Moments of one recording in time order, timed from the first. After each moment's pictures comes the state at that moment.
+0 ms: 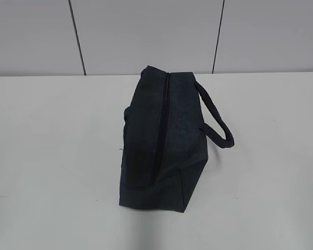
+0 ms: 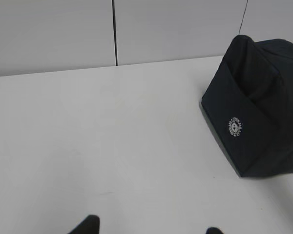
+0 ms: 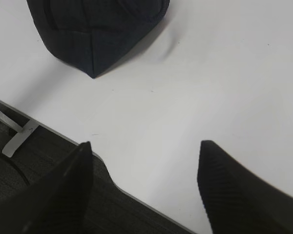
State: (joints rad) left arm -0.26 -0.01 -0.53 0.02 1.12 -0.01; right arm 0.54 -0.02 -0.50 -0.08 1.15 0.02
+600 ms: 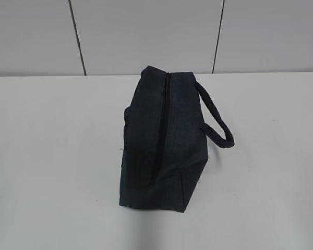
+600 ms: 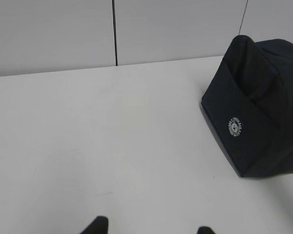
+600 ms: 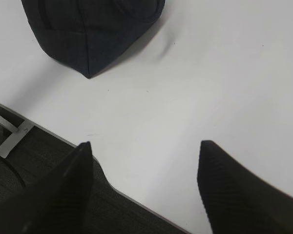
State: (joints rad) left arm -0.26 -0.01 -0.53 0.01 1.12 -0.01; right arm 0.54 -0.02 -0.50 -0.10 1.15 0.02
